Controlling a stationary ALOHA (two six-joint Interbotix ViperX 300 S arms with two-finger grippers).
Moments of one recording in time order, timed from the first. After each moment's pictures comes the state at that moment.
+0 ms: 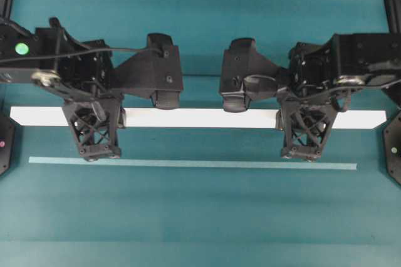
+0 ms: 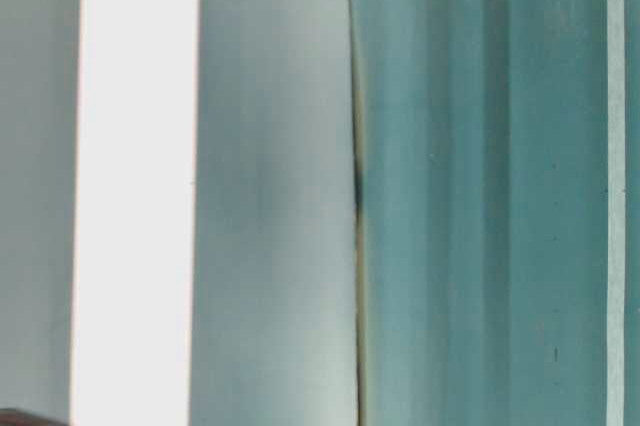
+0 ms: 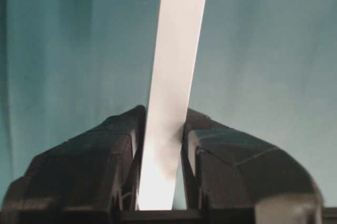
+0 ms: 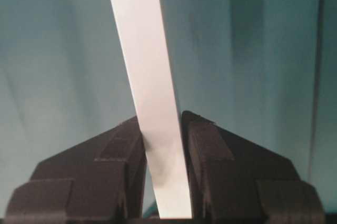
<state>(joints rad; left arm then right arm) 0.01 -0.15 0.19 0.03 1.33 -0.15 -0.02 -0.13 0.24 0.01 1.33 0.10</state>
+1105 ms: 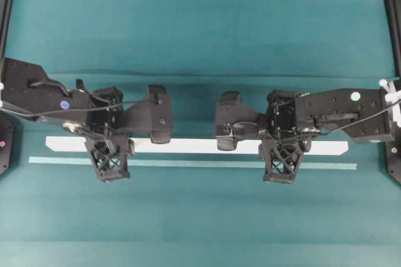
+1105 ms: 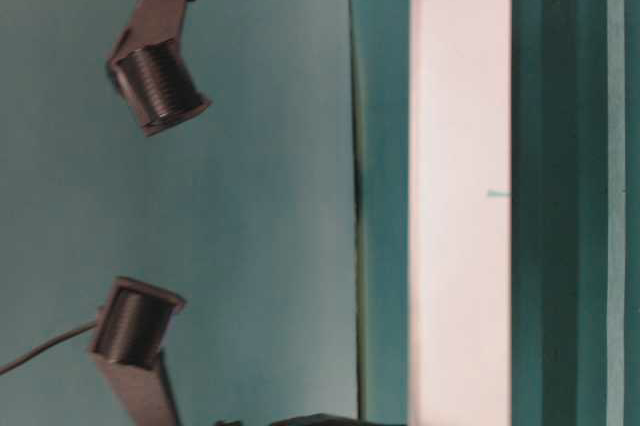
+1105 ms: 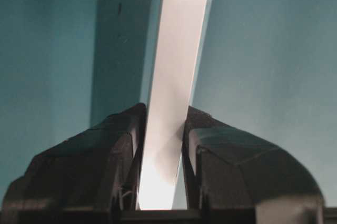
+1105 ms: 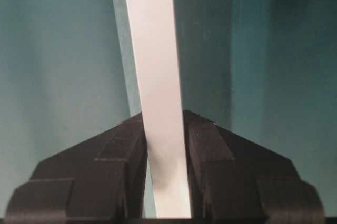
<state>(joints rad) -0.01 -0.04 0.60 0.03 0.80 -0.18 0.02 0.02 0.54 0.01 0.89 0.10</state>
